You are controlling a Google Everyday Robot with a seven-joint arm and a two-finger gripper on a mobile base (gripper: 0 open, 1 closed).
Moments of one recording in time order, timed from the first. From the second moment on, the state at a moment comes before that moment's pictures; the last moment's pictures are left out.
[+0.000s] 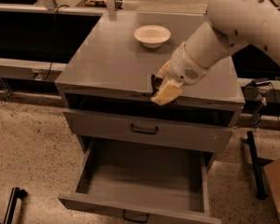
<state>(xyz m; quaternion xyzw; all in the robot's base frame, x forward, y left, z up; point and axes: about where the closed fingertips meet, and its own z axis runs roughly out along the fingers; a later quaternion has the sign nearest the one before) 0.544 -0.060 0.860 -0.64 0.72 0.16 0.24</state>
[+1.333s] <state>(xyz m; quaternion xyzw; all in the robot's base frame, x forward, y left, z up) 0.478 -0.050 0.758 -0.57 0.71 0.23 0.34</state>
